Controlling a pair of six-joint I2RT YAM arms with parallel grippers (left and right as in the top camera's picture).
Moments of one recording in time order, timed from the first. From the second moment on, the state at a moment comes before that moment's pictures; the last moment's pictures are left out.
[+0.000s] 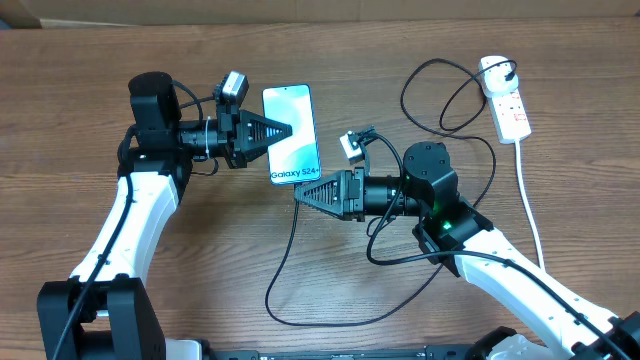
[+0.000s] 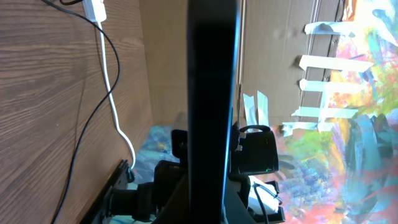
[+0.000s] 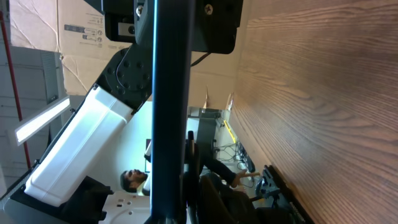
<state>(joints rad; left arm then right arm) 0.01 1.57 1.03 0.08 1.51 -1.07 0.55 1.35 0.75 0.43 -0.93 1.25</state>
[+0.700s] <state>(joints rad) 0.07 1.57 1.03 0.07 1.40 -0.98 0.53 1.35 0.75 0.21 -0.96 1.17</state>
